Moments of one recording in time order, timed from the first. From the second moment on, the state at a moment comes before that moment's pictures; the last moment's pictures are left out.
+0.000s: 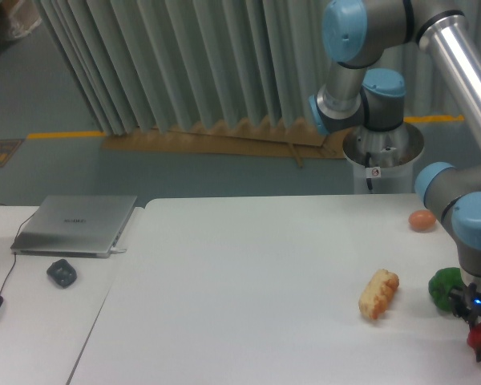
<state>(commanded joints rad) 2.51 -2.12 -1.37 -1.12 1.68 0.92</state>
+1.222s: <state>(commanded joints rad) 2.82 -1.96 -1.37 -1.26 1.57 1.41</state>
